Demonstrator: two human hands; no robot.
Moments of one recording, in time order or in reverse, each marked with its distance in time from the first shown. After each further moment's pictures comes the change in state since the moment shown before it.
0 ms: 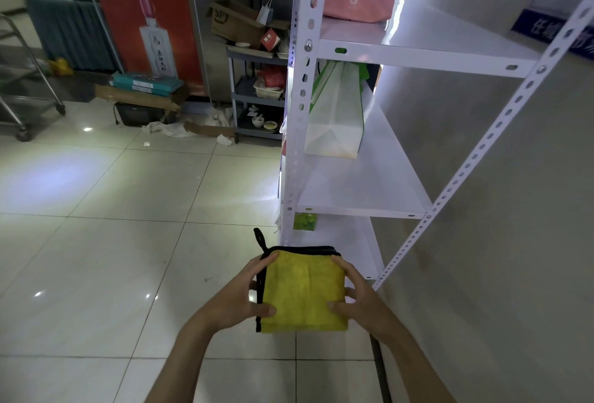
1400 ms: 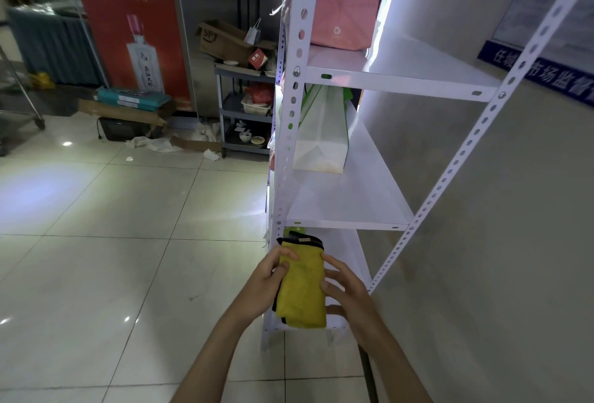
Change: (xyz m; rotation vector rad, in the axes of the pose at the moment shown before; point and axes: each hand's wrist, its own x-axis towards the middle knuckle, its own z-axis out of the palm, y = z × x) left_hand 0.038 0.075 0.036 -0.361 0.209 0.048; right_hand -0.014 -0.059 0.016 0.288 0.198 -0.042
